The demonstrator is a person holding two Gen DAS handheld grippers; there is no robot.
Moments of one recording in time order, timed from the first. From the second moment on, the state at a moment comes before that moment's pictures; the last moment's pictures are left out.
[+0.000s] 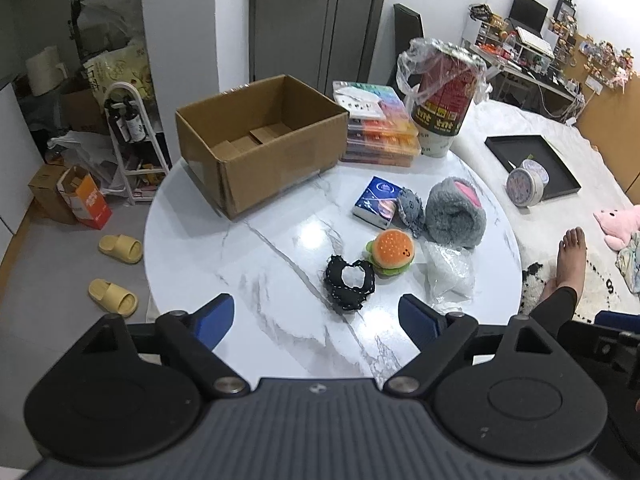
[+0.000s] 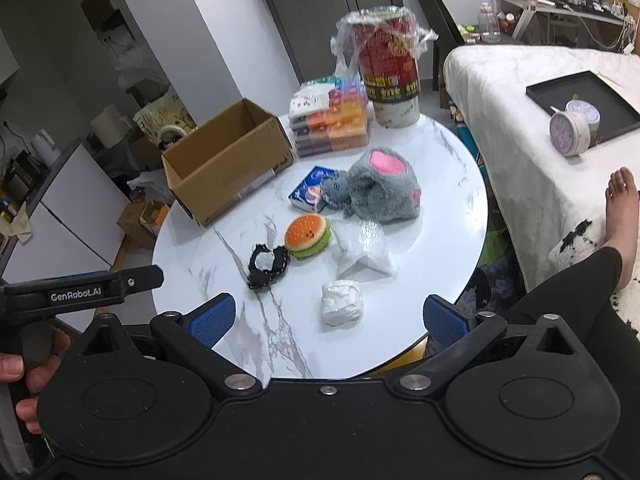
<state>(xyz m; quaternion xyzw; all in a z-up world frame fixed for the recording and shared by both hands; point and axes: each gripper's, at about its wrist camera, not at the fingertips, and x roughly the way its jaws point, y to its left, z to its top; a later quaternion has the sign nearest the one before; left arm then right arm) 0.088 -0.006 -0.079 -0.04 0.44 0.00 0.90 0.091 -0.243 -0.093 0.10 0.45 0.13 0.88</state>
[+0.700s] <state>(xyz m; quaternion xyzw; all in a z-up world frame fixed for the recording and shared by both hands) 0.145 -0.011 -0.146 -0.05 0.48 -0.02 0.87 0.134 -0.214 -0.155 0.10 0.51 0.15 0.84</state>
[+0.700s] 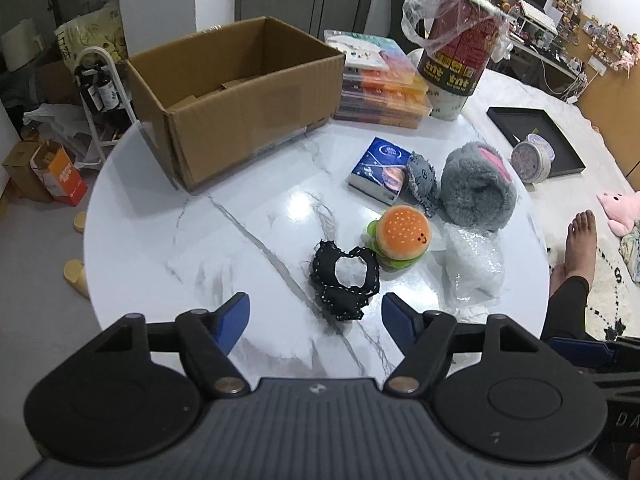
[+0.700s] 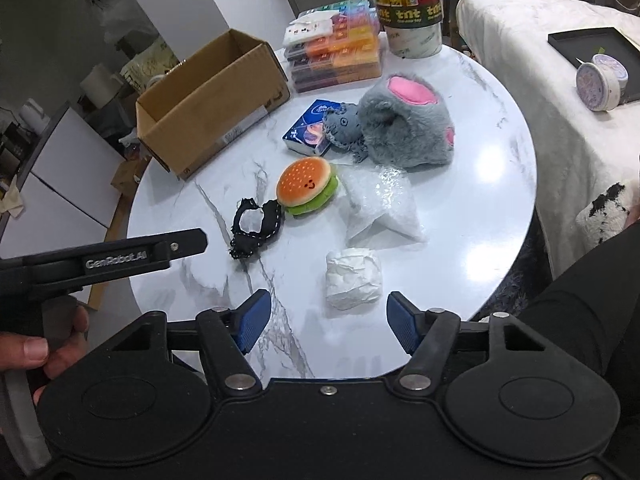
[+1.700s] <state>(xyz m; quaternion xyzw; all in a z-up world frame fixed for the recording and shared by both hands) 0.199 -0.040 -0.206 -0.02 0.50 -0.04 0.86 0.172 -0.198 -0.209 0.08 0.55 0.11 0.83</state>
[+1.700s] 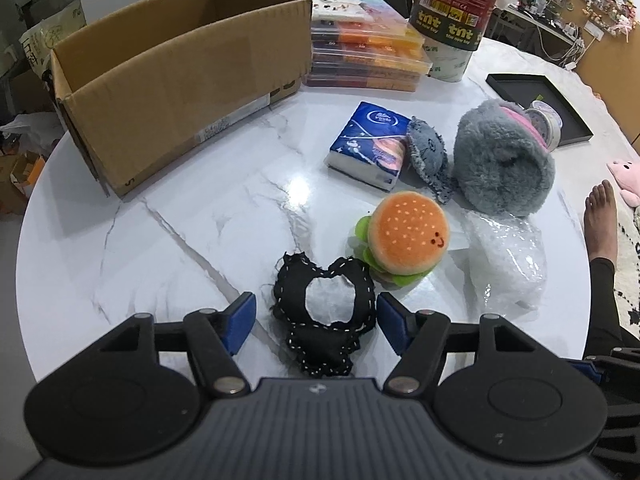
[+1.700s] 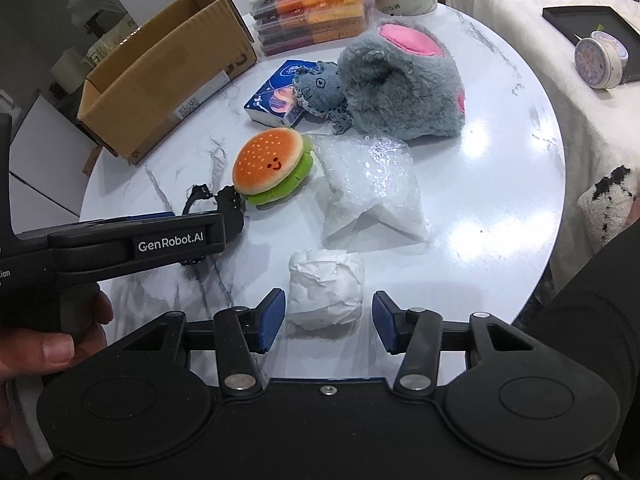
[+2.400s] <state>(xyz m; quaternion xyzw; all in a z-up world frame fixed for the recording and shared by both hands) 0.194 -0.013 -0.155 -0.04 0.46 -0.02 0.89 0.182 -0.177 -0.163 0.08 0.50 0.15 0.85</state>
